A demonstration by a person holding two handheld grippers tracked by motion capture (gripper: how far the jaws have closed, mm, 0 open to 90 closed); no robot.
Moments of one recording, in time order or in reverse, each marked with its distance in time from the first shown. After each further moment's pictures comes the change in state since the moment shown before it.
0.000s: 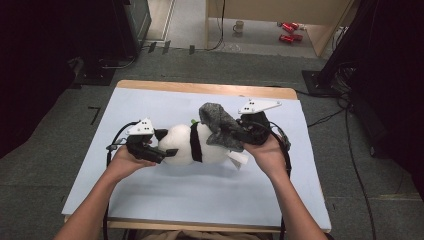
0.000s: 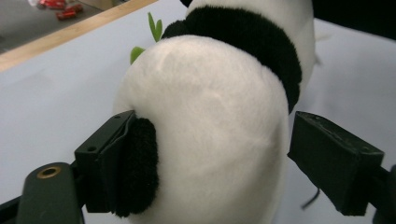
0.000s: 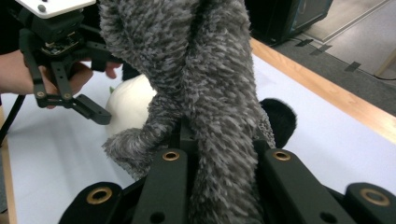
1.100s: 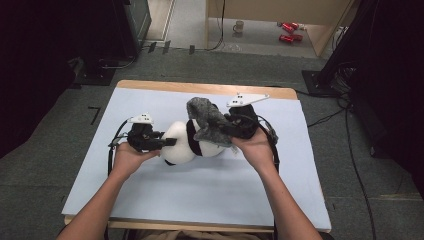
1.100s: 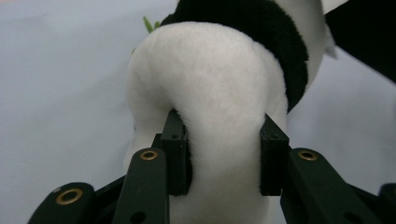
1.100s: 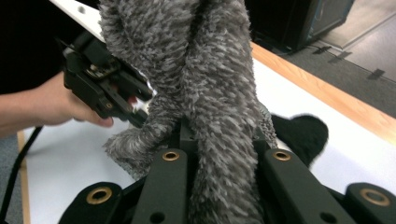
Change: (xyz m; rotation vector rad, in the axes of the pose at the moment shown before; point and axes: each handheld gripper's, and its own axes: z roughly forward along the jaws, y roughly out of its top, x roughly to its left) left arm 0.025 0.002 0.005 0.040 -0.066 -0.304; right arm 0.008 0.026 0.023 -0.036 0.063 0.012
